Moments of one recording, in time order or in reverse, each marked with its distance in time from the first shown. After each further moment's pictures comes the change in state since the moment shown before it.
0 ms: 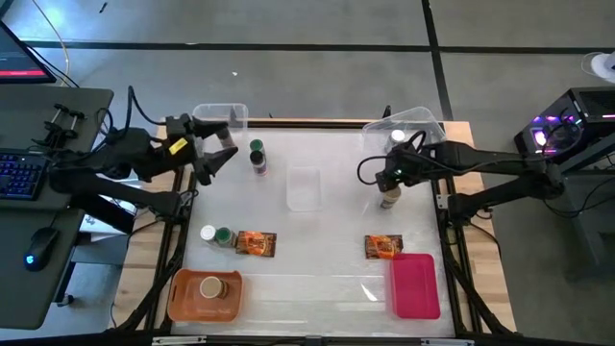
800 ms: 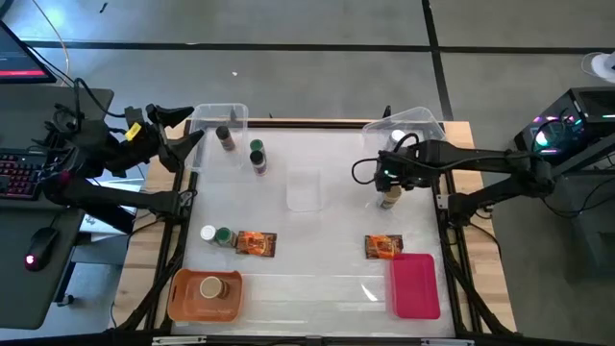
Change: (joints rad) left arm 0.086 -0.184 0.001 -0.061 0.011 0.040; right arm -0.052 0.115 0.001 -0.123 -0.096 0.207
